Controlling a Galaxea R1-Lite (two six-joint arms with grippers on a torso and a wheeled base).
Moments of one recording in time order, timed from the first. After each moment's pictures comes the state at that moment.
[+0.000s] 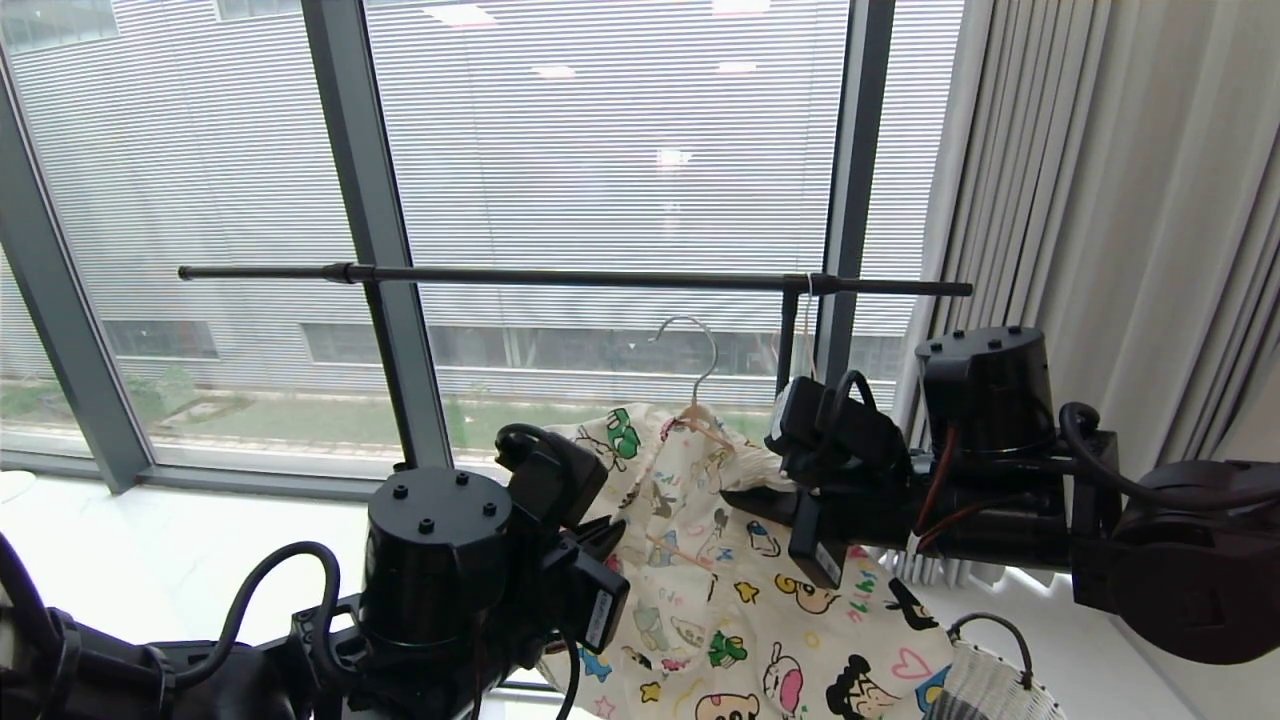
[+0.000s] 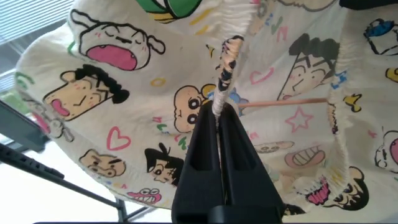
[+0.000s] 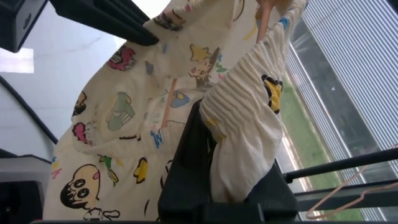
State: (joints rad) left arm -0.74 1.74 -0.49 -0.87 0.22 0.10; right arm 0.77 1.75 -0.90 -0.46 0.28 -0.47
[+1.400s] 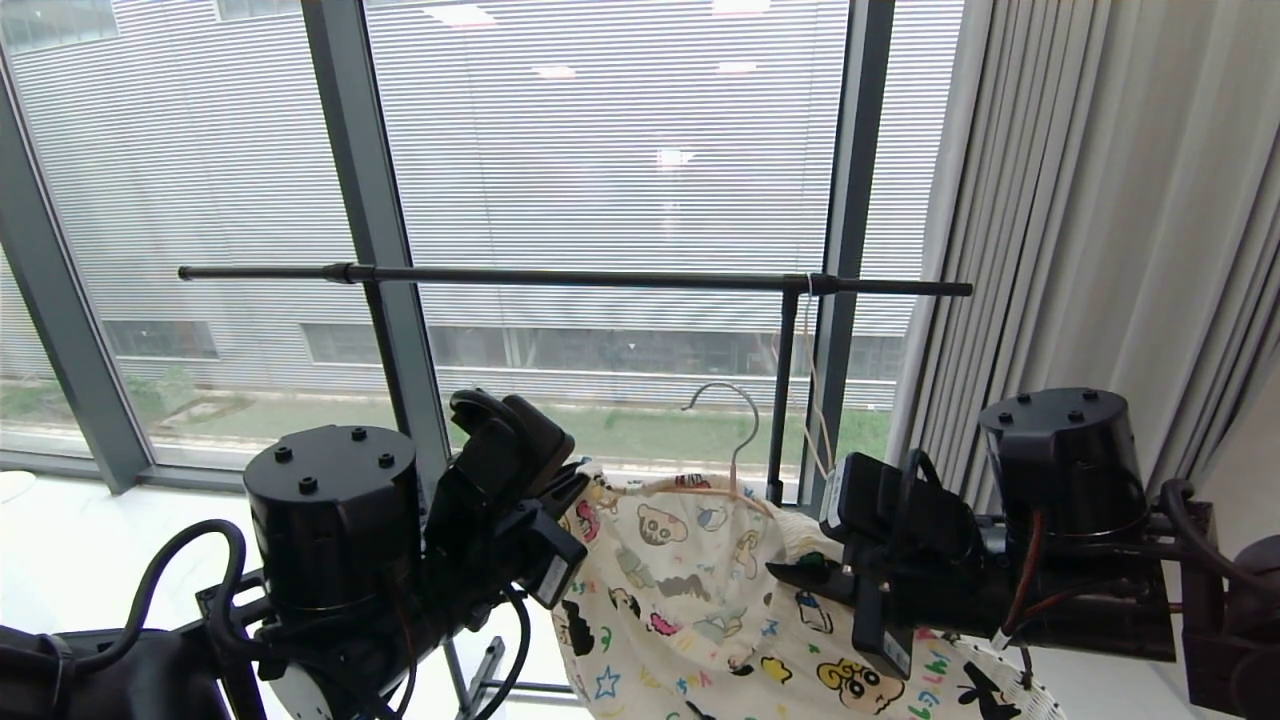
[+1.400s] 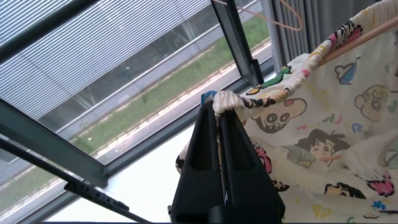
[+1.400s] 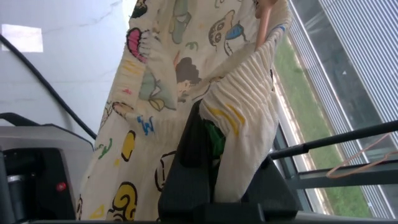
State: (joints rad) left arm -0.66 1.65 -0.47 -0.94 0.16 0.36; right arm 0.79 1.63 -0.70 -0.46 0.26 -0.48
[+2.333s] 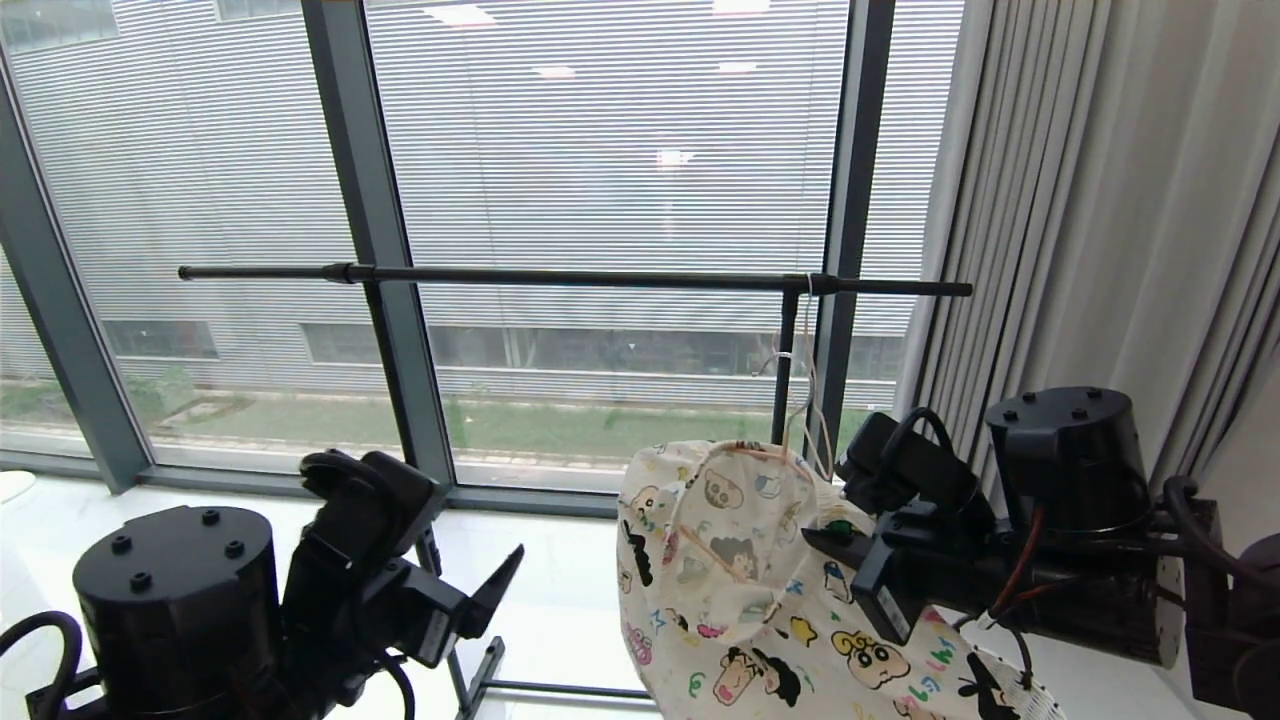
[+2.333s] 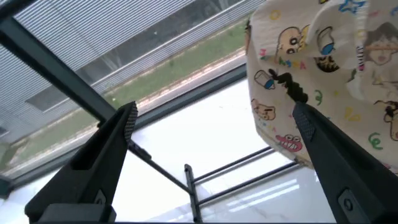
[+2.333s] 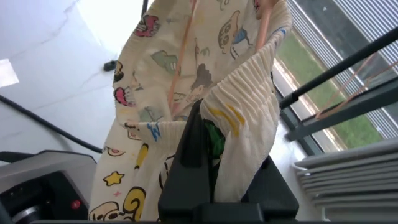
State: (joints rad) left arm -0.56 1.49 -0.23 -0.94 0.32 0.32; right arm 0.77 1.63 -0.69 -0.45 0.01 -0.25
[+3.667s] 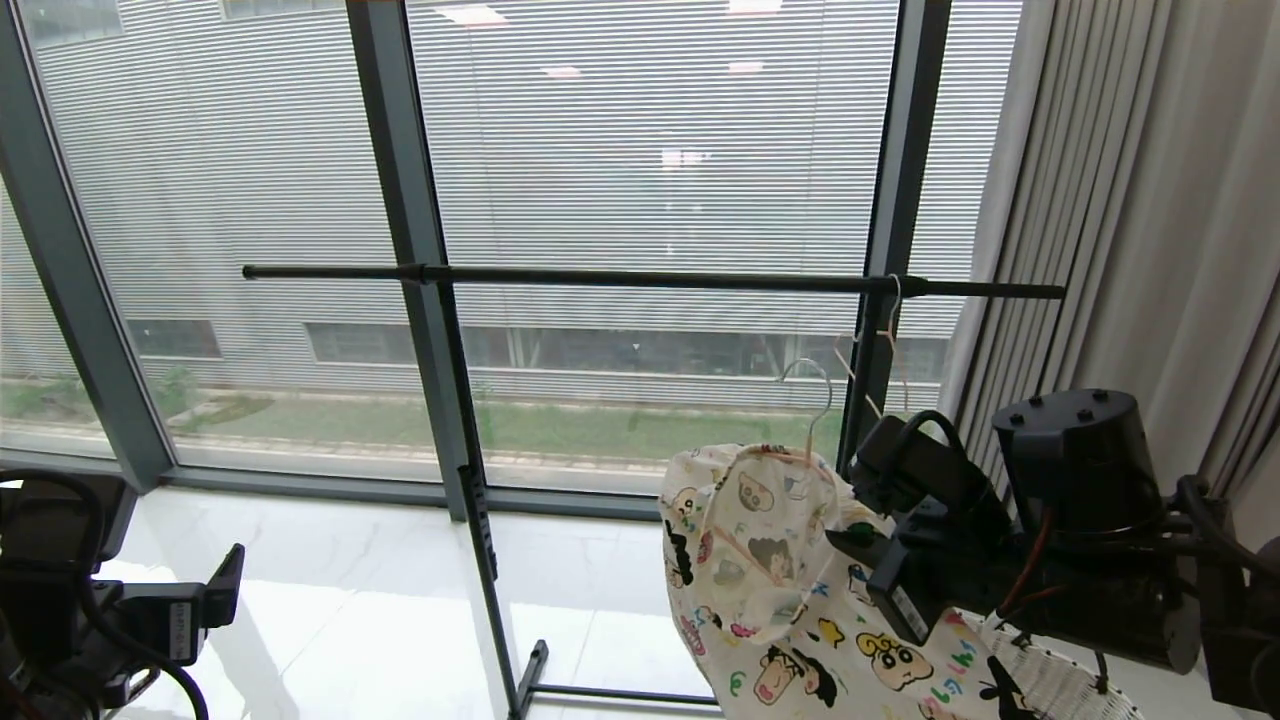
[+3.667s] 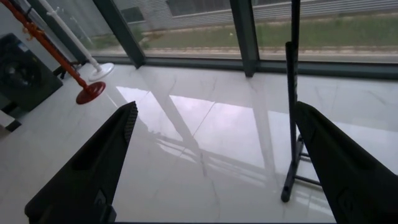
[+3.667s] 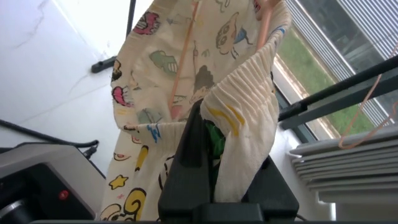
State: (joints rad) left arm -0.02 1.28 -0.07 -0.94 0.45 0.31; right arm 0.76 1.61 -0.69 -0.39 -0.06 -0.25
